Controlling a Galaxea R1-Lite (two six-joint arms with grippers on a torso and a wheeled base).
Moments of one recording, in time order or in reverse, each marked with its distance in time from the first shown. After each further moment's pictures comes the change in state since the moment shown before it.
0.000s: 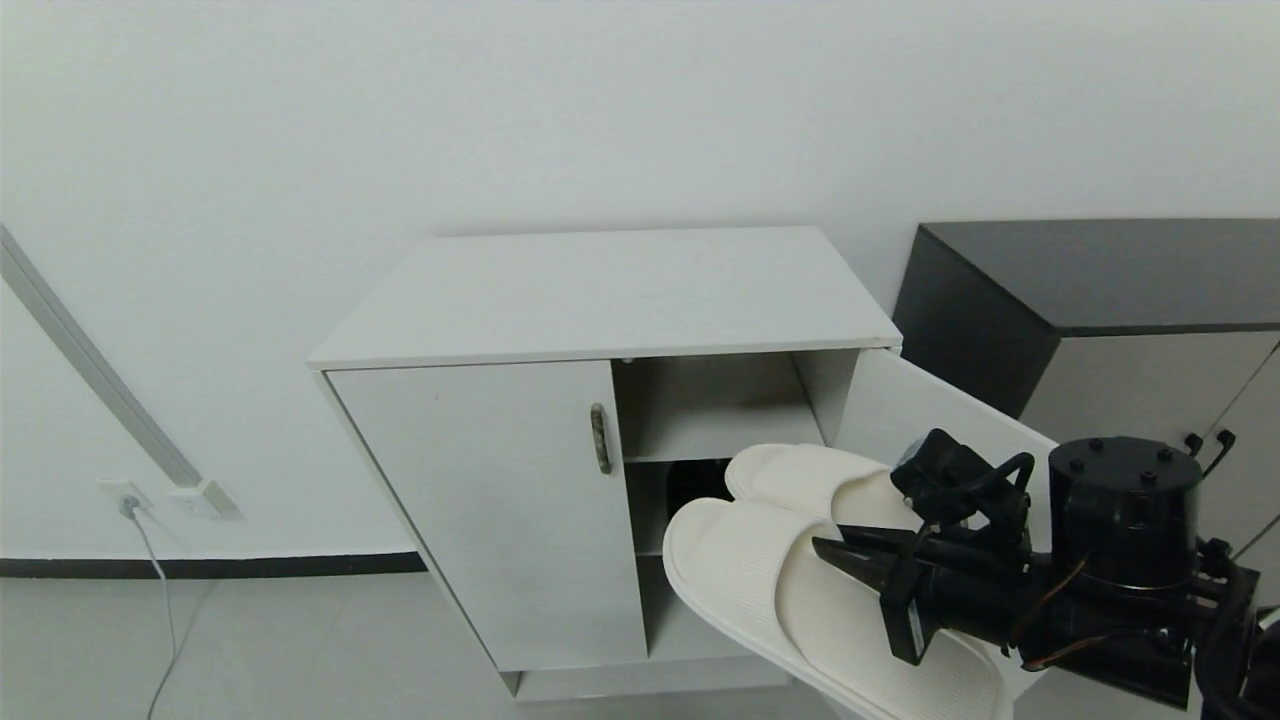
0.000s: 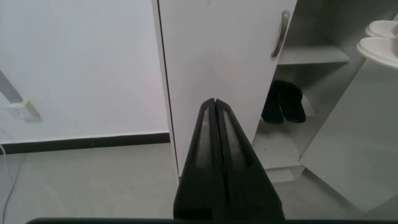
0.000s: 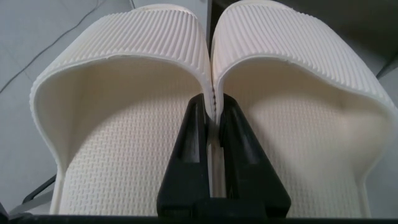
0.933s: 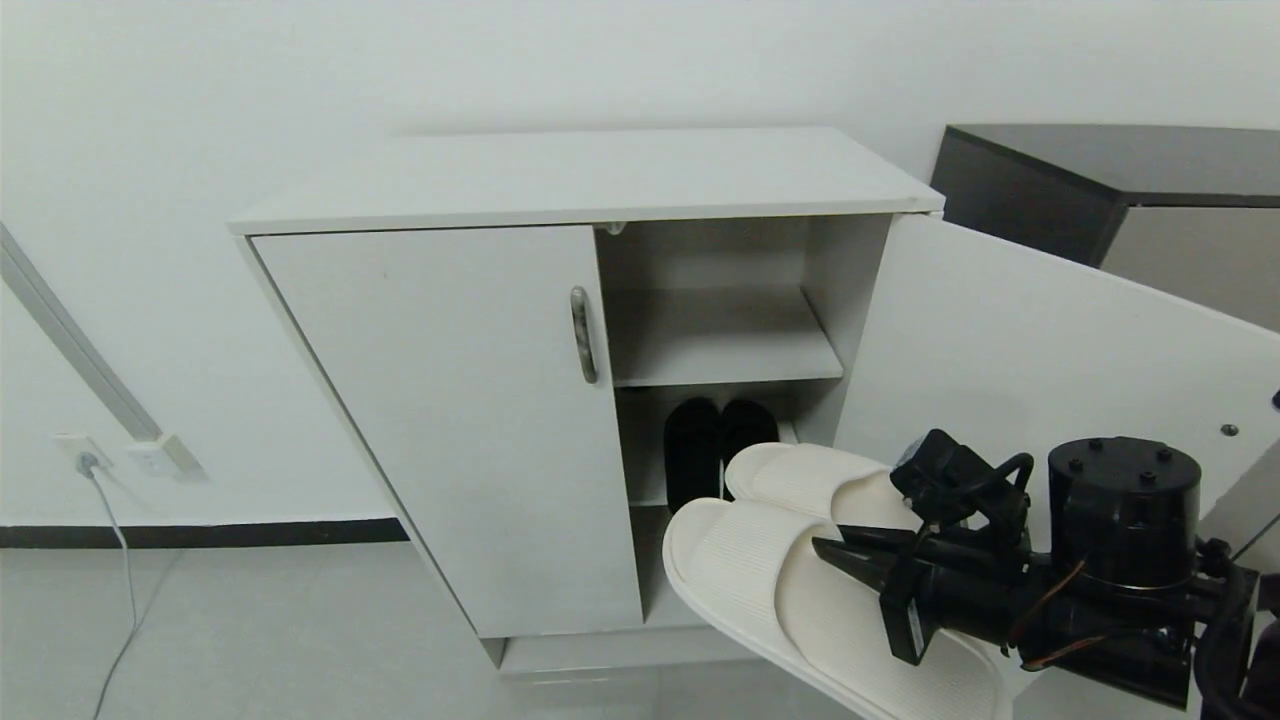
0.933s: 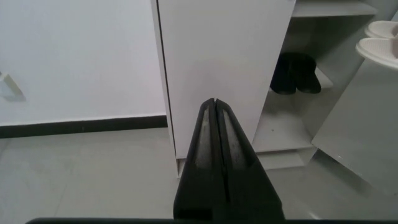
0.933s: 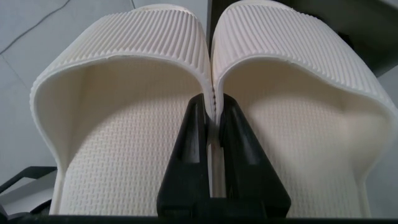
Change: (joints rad) left arm 0.000 0.000 0.000 0.000 0.000 0.000; right arm 0.000 0.001 0.000 0.000 -0.001 -0.001
